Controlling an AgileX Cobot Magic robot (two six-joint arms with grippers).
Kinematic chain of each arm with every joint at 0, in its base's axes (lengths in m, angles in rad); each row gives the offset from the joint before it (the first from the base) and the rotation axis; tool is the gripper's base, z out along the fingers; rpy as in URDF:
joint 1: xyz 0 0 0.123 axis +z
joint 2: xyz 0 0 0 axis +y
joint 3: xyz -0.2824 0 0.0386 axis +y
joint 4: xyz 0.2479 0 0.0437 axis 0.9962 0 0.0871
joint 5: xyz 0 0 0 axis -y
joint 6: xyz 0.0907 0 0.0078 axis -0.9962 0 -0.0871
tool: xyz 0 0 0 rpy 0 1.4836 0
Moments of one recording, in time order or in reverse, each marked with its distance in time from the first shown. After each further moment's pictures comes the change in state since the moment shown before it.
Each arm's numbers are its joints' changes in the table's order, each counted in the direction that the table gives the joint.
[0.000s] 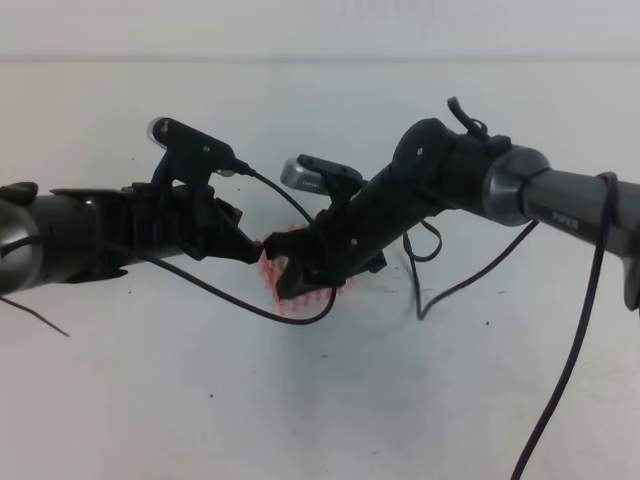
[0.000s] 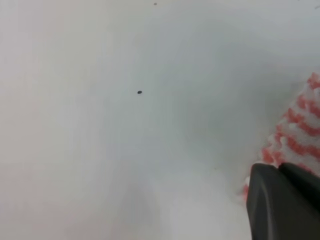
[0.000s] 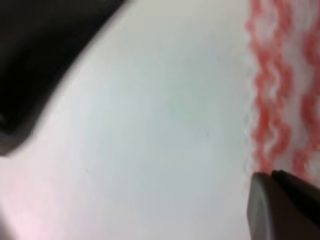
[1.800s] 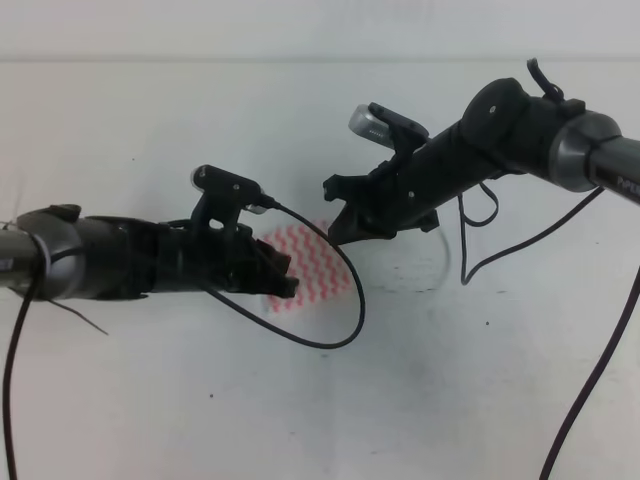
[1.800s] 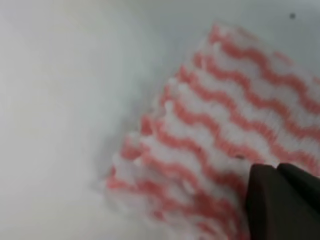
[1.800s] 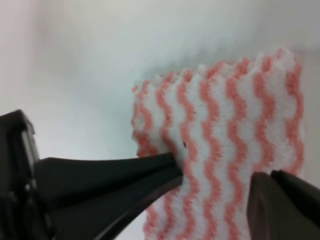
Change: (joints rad) left arm -0.002 0.127 -0.010 0.013 -0.252 0.095; right arm -0.131 -0.026 -0.005 0.022 0.022 0.003
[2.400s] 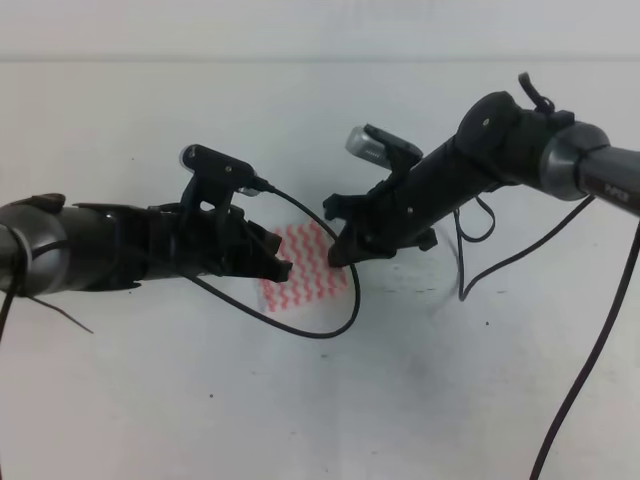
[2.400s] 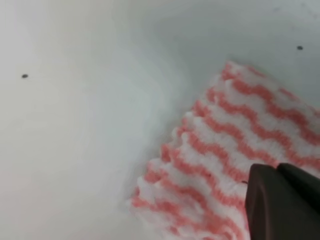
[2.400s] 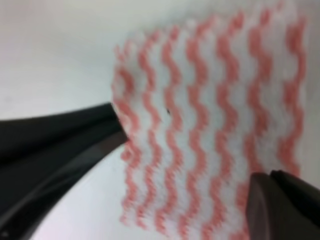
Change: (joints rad) left arm 0.000 -0.045 0.000 -0.002 0.039 -0.016; right arm 0.003 0.032 0.000 0.005 -0.046 0.005
